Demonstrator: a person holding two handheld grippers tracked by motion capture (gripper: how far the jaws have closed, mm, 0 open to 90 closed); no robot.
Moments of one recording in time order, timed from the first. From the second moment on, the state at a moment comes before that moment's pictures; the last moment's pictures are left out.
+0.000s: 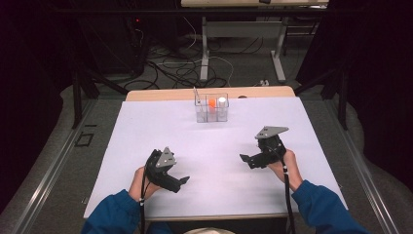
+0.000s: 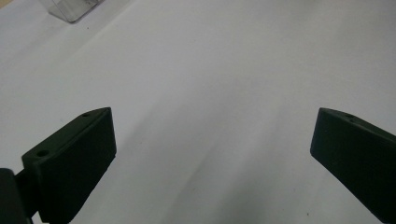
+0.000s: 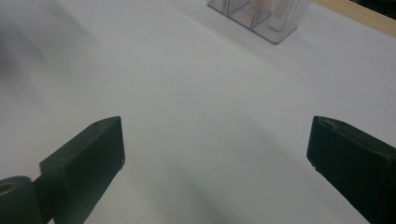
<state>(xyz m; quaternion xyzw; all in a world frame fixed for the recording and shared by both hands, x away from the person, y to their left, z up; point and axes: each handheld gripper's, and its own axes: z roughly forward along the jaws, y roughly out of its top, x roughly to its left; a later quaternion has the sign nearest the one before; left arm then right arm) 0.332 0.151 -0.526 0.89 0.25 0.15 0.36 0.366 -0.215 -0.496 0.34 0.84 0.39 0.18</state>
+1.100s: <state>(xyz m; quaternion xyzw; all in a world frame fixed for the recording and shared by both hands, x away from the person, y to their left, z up) 0.334 0.148 -0.530 0.89 0.24 0.15 0.36 0.305 -0.245 -0.527 0.32 0.84 0.39 0.21</state>
